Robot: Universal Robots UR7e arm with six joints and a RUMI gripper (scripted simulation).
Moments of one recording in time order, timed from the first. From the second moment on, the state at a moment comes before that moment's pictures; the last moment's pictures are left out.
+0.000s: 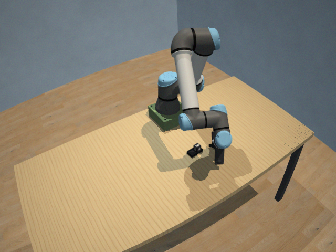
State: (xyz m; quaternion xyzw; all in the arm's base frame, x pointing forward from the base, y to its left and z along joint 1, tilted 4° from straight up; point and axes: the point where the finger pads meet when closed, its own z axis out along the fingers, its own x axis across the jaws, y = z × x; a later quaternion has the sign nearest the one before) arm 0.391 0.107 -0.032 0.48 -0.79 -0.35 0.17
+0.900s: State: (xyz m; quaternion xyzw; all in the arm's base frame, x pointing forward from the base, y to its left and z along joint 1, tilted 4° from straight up) arm 0.391 0.107 -0.032 0.48 -0.79 -0.35 0.17
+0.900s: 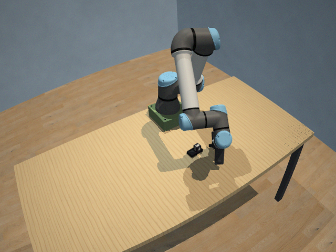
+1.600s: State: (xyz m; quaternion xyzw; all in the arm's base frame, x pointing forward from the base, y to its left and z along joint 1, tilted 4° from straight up) arm 0.391 0.107 -0.032 0.48 -0.79 -0.35 0.17
